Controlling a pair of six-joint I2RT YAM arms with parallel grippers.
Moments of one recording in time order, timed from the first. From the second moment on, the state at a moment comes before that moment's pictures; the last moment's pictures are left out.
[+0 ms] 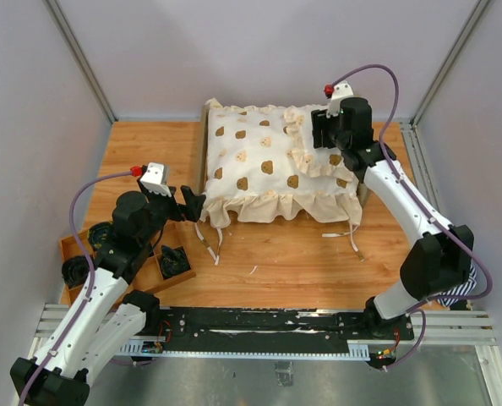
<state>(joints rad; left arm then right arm) -0.33 0.68 0.63 -0.13 0.04 -0.19 0.32 1.54 1.42 -0.24 0.09 -0.04</state>
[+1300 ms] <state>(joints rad) -0.33 0.67 0.63 -0.13 0.04 -0.19 0.37 1.57 1.51 -0.35 0.27 -0.26</state>
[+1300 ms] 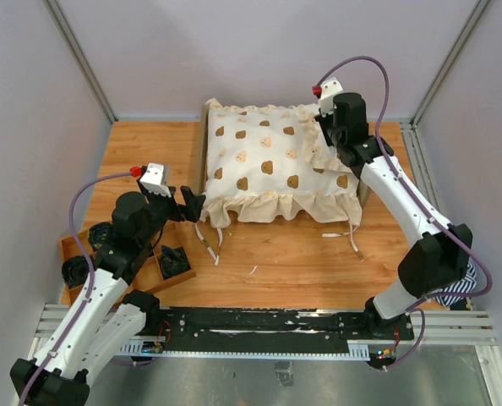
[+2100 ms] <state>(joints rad) -0.33 0.68 0.63 -0.13 0.04 -0.19 0.37 1.55 1.49 -0.36 0.25 -0.20</state>
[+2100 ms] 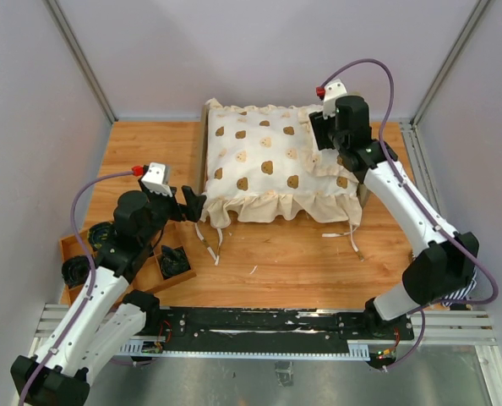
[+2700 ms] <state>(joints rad) -0.33 0.73 0.64 -0.17 0.02 -0.25 0.39 1.50 1.36 -0.35 0.18 -0.16</state>
